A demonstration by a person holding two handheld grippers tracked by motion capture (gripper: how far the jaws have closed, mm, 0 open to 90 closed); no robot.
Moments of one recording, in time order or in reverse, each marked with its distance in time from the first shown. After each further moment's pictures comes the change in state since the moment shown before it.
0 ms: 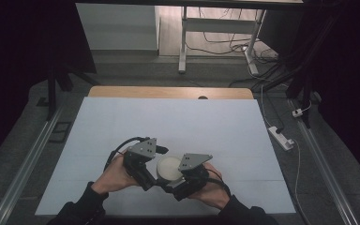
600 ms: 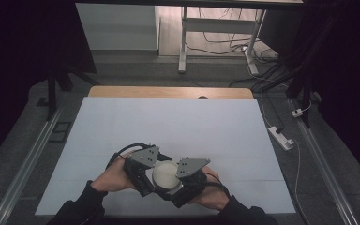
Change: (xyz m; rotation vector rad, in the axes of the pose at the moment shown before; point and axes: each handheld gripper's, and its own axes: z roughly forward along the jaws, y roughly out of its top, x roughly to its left) left arm -0.007 -0.001 0.010 0.015 -0.043 0.078; right arm 0.011 0.003 0.000 -0.018 0.074 -0.077
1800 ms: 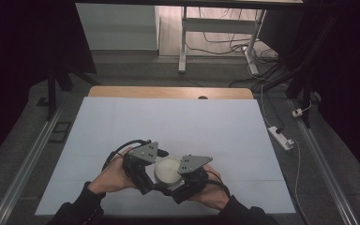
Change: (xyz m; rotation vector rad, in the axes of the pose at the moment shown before) left arm -0.003 0.008 -0.008 0.037 0.028 -0.035; right arm -0.004 0.000 -0.002 -0.012 -0.036 0.038
